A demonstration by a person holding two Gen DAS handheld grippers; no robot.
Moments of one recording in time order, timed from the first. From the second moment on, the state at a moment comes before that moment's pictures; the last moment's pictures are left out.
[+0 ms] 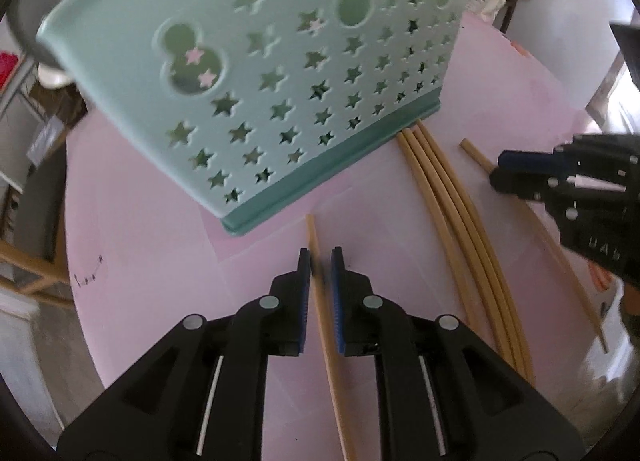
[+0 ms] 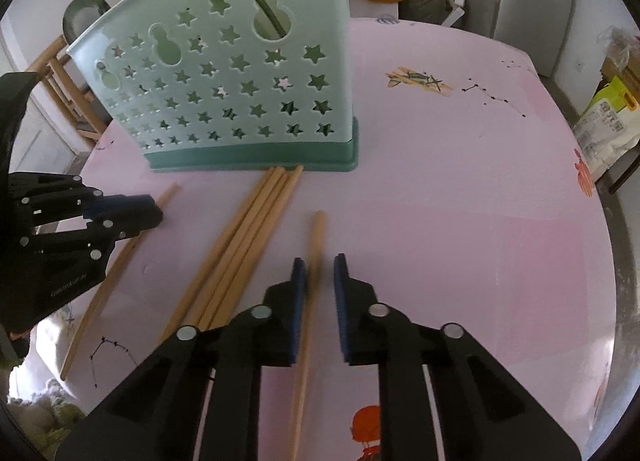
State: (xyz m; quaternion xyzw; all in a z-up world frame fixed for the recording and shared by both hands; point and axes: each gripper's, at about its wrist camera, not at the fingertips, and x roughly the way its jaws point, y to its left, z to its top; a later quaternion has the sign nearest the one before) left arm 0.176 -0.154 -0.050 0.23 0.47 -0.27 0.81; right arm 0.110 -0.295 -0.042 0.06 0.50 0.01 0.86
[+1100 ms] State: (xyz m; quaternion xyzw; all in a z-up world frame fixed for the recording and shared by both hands) left arm 0.147 -0.034 0.167 -0.05 0.22 -0.35 0.91; right arm 0.048 -0.334 0.093 0.19 0.31 0.04 0.93
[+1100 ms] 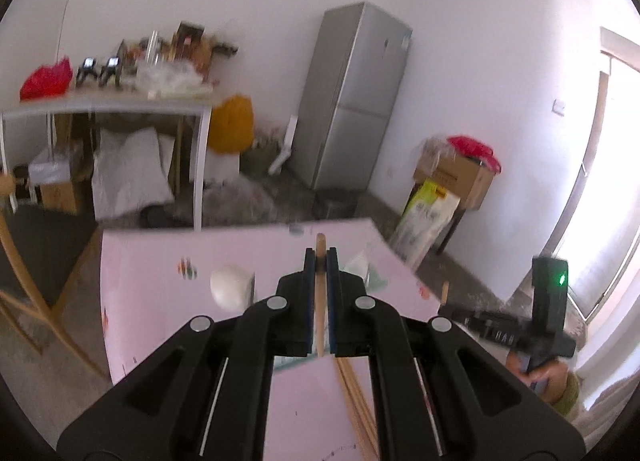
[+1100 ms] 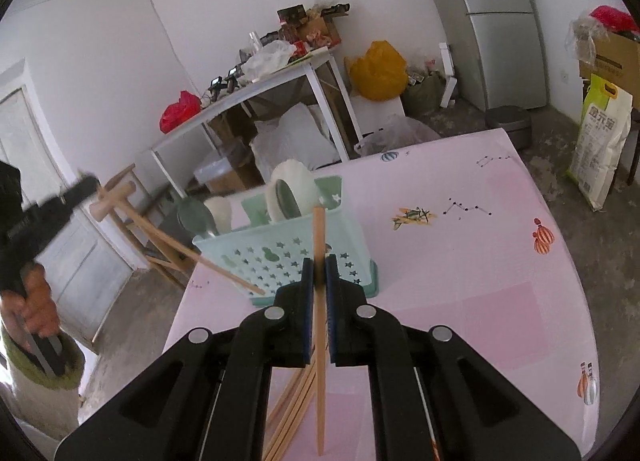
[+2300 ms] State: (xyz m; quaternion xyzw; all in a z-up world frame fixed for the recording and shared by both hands) left arm 0.214 -0.083 0.152 -0.06 0.24 -0.34 0.91; right arm 0.040 -0.341 0.100 0.19 0.30 0.04 0.93
